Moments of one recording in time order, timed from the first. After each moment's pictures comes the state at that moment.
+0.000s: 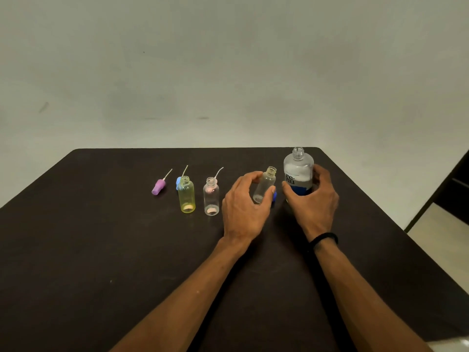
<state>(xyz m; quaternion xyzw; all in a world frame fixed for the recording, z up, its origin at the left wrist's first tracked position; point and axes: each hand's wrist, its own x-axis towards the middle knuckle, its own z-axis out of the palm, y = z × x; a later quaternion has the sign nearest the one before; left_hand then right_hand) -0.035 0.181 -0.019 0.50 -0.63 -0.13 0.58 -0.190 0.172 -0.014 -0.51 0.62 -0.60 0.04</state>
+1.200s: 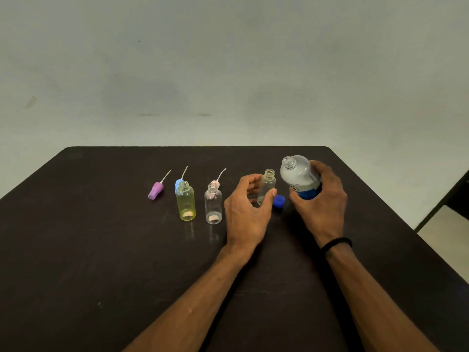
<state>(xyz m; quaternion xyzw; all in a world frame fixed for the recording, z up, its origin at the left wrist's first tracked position) -0.033 0.161 -0.025 0.47 -0.57 -0.26 0.62 -0.198 0.145 -0.019 -0.60 0.60 -0.53 0.00</state>
